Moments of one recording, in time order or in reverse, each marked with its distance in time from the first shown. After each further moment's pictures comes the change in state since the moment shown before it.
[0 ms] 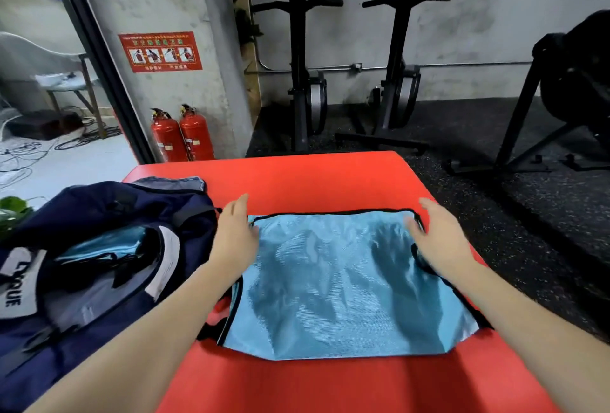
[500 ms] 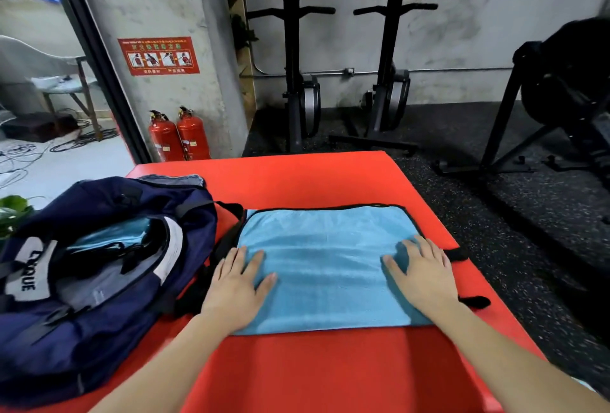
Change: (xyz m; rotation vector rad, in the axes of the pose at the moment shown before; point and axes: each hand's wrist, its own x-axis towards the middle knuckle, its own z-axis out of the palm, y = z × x) left_hand -0.100 -0.042 0.026 0.463 -0.277 0.117; right_hand -0.079 0.034 0.025 -0.390 -0.121 -0.003
